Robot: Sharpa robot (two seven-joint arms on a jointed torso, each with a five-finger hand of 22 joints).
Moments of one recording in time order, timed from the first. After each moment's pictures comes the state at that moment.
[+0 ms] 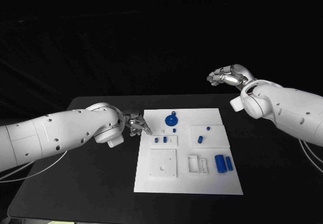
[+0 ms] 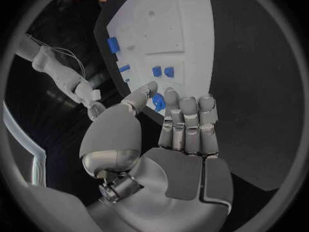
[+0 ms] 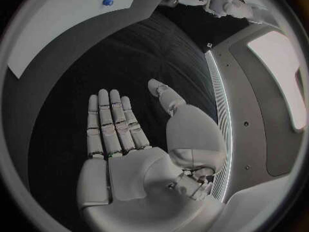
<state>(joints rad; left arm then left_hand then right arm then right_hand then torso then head) 1.38 -0.74 -0.20 1.41 -0.86 -0.05 -0.39 0.93 -0.14 0.55 -0.22 0.30 0.99 0.07 0.36 0.63 1.17 -0.04 1.01 0.66 1.10 -0.14 1.32 0.60 0.09 0.89 -0.12 1.09 1.19 1.33 -0.60 0.01 0.92 -0.62 -0.26 0.24 0.94 -0.10 0.43 -0.29 0.44 0.84 0.21 0.10 0.69 0.99 0.16 0.23 0.13 0.86 0.17 0.33 0.51 0.21 0.56 0.23 0.42 0.90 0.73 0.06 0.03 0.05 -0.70</state>
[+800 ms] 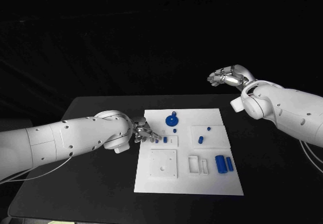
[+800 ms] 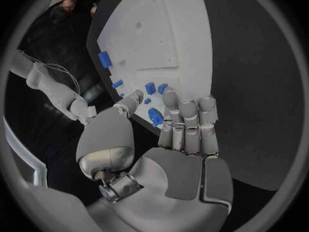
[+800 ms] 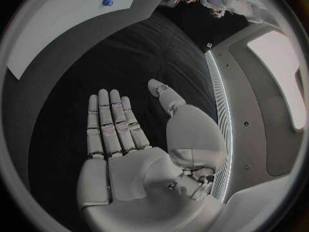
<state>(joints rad) 1.36 -0.67 -0.24 1.37 -0.93 -0.05 -0.41 0.77 -0.25 0.56 0.04 0.05 1.01 0.05 0.38 0.63 1.19 -0.06 1.04 0.64 1.13 -0.16 1.36 0.61 0.09 0.93 -0.13 1.10 1.20 1.33 -0.60 0.01 0.92 -0.62 -0.26 0.24 0.94 -0.10 0.43 -0.29 0.44 0.83 0.21 0.10 0.69 0.99 0.16 0.23 0.13 0.86 0.17 0.33 0.51 0.21 0.56 0.23 0.42 0.90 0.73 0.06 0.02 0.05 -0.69</state>
